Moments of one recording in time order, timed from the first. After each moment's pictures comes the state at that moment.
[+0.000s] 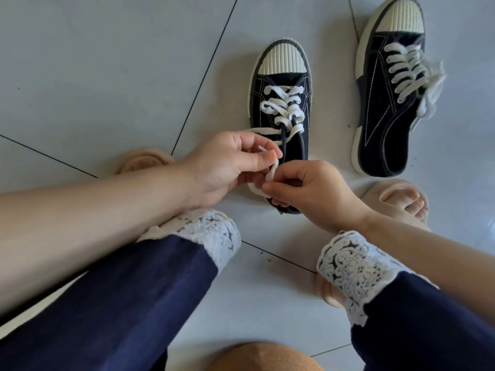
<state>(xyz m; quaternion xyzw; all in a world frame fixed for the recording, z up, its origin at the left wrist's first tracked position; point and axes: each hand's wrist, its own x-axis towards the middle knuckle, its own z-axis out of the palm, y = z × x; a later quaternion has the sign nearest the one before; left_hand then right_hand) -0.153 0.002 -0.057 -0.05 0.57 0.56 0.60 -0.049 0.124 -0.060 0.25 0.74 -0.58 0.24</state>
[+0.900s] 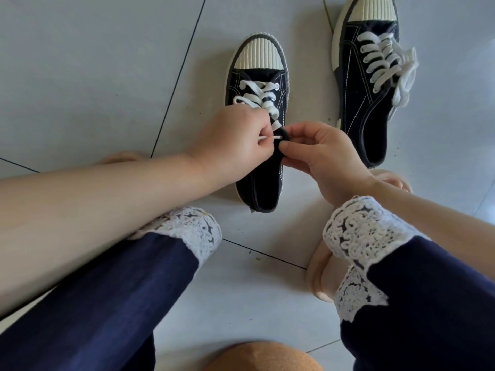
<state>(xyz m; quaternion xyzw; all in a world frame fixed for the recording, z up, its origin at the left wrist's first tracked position) -0.153 0.044 -0.070 0.36 0.85 0.26 0.27 -0.056 0.162 -0.086 0.43 0.56 -0.70 0.13</state>
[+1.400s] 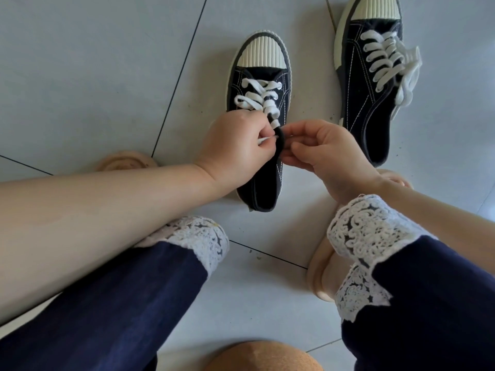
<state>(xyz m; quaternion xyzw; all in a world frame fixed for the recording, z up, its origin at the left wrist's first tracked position) -0.142 0.041 -0.083 0.31 0.86 0.32 0.23 -0.054 0.165 -0.083 0.38 0.60 -0.69 0.15</state>
